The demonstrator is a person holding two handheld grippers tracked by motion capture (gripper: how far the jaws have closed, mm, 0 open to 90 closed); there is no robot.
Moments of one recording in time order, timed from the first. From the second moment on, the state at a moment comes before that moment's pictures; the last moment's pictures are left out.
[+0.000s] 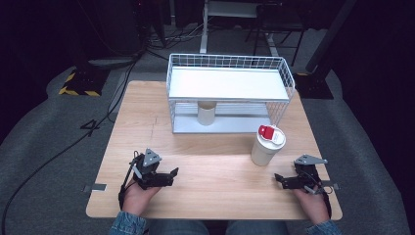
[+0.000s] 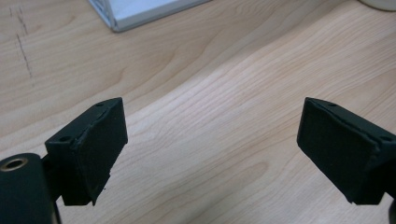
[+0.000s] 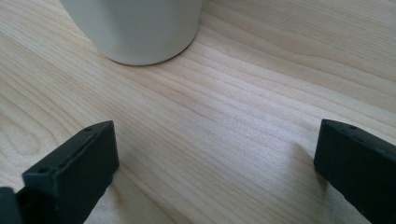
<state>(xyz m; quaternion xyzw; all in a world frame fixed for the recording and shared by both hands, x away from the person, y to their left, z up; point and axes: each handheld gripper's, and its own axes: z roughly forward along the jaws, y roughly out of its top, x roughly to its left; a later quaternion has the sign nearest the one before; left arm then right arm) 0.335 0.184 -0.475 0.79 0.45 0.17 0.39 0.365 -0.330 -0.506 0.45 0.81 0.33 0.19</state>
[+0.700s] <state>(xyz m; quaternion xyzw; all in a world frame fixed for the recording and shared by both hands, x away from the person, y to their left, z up) 0.339 0.184 -0.505 0.81 0.47 0.17 0.32 0.365 -0.331 -0.506 0.45 0.81 0.33 0.19</state>
